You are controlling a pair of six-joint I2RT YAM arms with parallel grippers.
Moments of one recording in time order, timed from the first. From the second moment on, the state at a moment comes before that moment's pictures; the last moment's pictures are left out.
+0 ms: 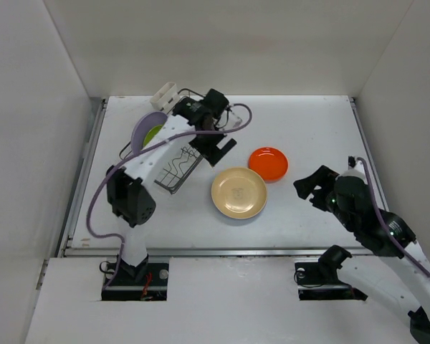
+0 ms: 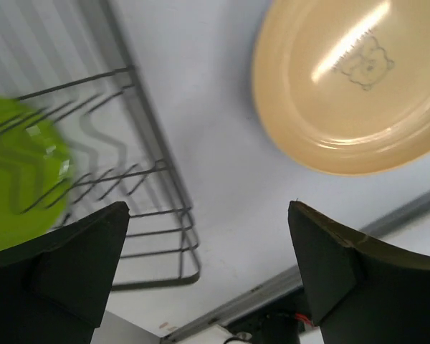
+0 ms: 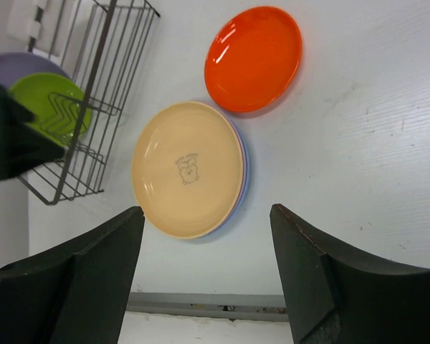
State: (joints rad) left arm -0.64 1.97 2.00 -1.31 0.02 0.21; right arm 0.66 0.55 0.91 -0.86 0.42 0.89
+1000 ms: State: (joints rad) left arm -0.24 1.99 1.95 -1.20 -0.36 0.19; right arm 0.66 0.88 0.88 -0.59 0.24 0.73
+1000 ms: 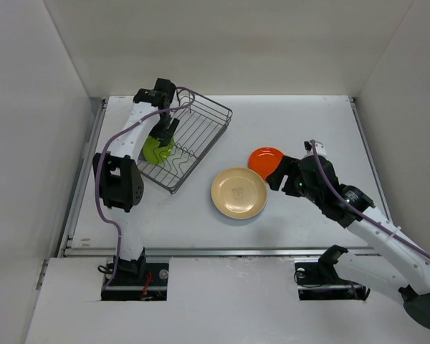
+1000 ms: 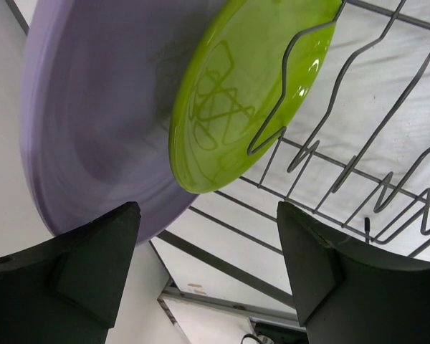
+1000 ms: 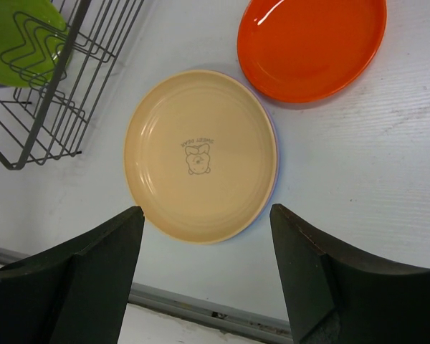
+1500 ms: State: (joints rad) left arm -0.20 2.06 1.94 -1.14 -0.33 0.19; right arm 0.66 0.84 0.88 -0.58 0.23 0.73
